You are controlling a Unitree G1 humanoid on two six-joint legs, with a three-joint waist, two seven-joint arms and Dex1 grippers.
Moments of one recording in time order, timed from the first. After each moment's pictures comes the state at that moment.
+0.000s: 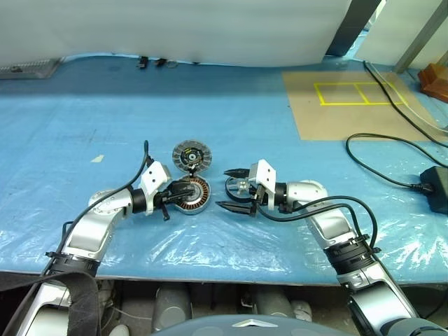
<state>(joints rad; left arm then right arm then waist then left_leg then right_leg) -0.23 0.55 -0.08 -0.01 -0.25 0.24 -0.95 -0.38 -0.38 0.28 0.06 0.18 0.14 1.00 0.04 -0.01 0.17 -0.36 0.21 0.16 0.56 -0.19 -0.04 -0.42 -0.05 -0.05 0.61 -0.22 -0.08</state>
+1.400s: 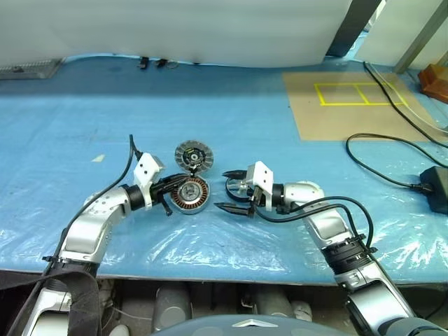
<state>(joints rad) -0.23 0.51 -0.03 -0.05 -0.31 0.30 -0.84 -0.39 -0.37 0.29 0.09 0.16 0.12 1.00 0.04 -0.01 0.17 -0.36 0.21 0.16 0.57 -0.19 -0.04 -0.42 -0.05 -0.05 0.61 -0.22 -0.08</state>
